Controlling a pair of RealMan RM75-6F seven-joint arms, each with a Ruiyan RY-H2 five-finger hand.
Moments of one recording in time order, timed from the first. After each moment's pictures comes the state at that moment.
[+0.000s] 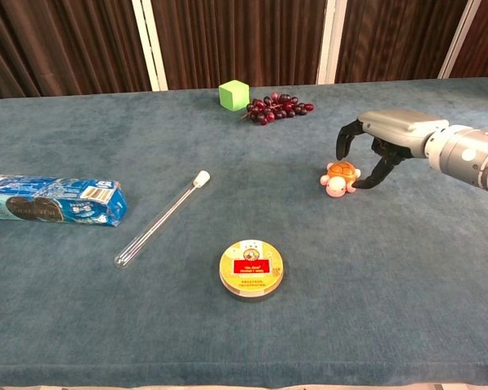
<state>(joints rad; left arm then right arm) -0.06 -1.02 0.01 -1.55 1.61 1.54 -0.22 0.74 -1.68 0.21 -1.00 -1.28 0.84 -0.04</state>
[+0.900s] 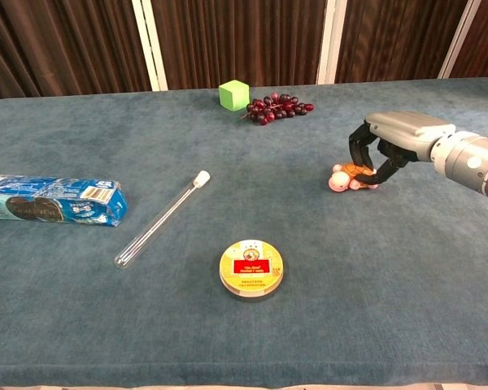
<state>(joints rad) -0.06 -1.02 0.02 -1.54 1.61 1.55 -0.25 0.73 -1.73 0.17 -0.87 -1.34 0.90 0.07</state>
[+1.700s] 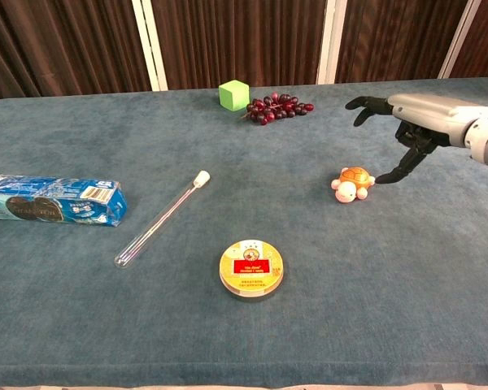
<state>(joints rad) -0.06 -1.01 0.02 -1.55 1.61 1.54 -0.24 0.67 -1.53 0.18 -1.21 -1.28 0.93 -0.01</state>
